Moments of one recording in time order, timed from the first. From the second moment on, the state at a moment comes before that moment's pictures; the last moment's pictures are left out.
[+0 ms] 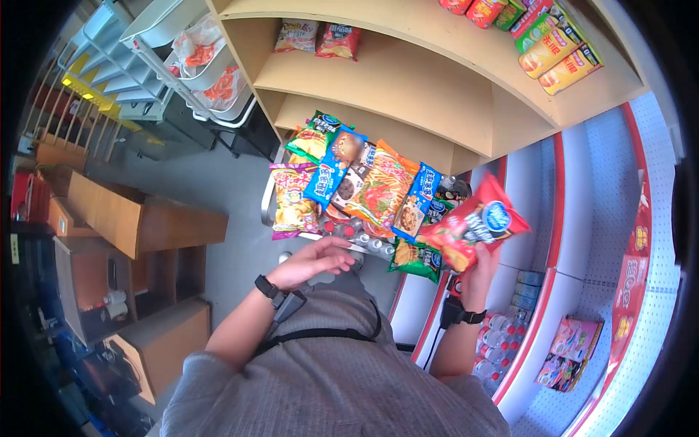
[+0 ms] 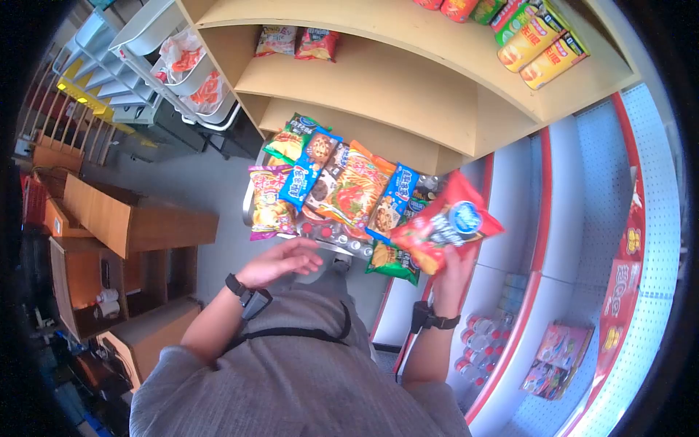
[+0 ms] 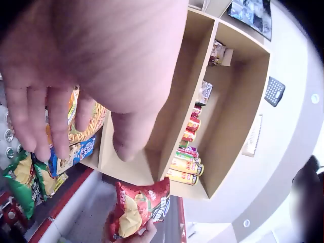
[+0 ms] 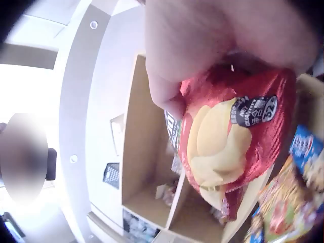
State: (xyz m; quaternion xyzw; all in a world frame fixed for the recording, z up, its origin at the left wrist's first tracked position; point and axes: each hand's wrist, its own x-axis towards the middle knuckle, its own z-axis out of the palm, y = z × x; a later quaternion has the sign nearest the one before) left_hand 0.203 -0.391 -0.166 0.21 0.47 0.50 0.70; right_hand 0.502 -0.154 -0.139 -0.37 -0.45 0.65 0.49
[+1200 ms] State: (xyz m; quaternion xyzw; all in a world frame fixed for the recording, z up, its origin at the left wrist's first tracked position) left_hand -0.004 -0.596 -0.180 -0.03 0.58 0.65 0.48; right_hand 0.100 -0.075 -0.180 -0.24 -0.82 0.45 0.26
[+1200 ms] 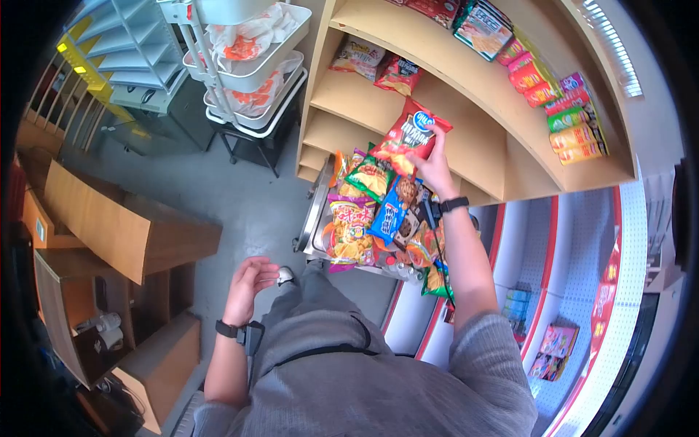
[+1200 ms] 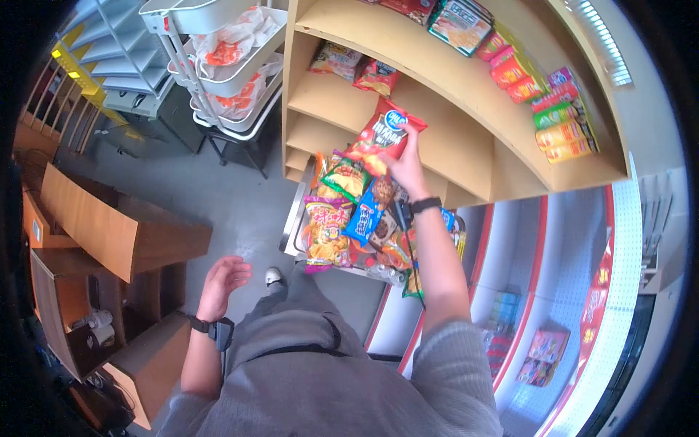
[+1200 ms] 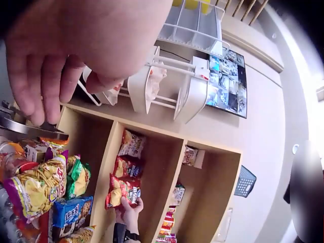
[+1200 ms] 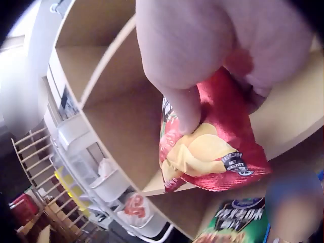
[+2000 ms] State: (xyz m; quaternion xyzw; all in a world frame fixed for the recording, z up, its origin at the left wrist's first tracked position) left_hand 0.020 -0.533 -0.184 -0.16 0.61 0.66 0.40; right_hand -0.037 0.074 -0.276 -0.28 -0.87 0.24 0.32
